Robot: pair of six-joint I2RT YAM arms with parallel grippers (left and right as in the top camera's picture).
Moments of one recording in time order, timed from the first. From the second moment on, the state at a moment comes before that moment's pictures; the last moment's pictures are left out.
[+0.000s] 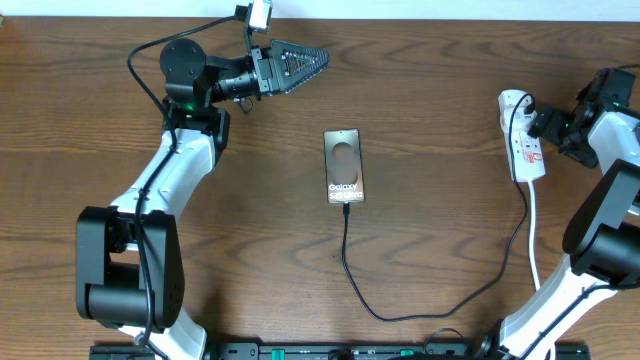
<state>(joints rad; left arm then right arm) -0.12 1.80 1.20 0.89 1.25 -1.32 -0.41 2.11 1.51 -0.60 0.02 0.16</state>
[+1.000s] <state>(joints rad) -0.12 1.80 1.20 0.89 1.25 -1.32 -0.41 2.08 1.43 -0.50 0.01 0.19</state>
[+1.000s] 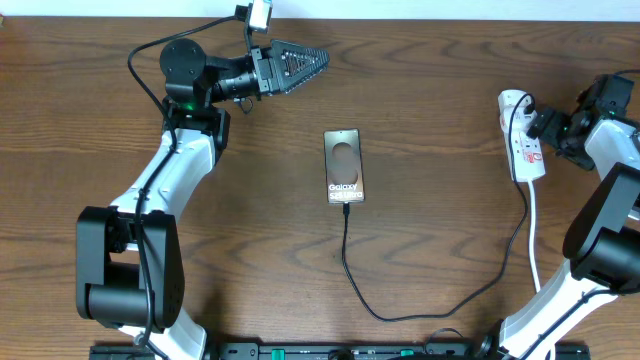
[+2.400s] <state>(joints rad) -0.12 1.80 1.20 0.89 1.25 -1.32 -0.28 1.98 1.47 -0.83 0.11 0.04</state>
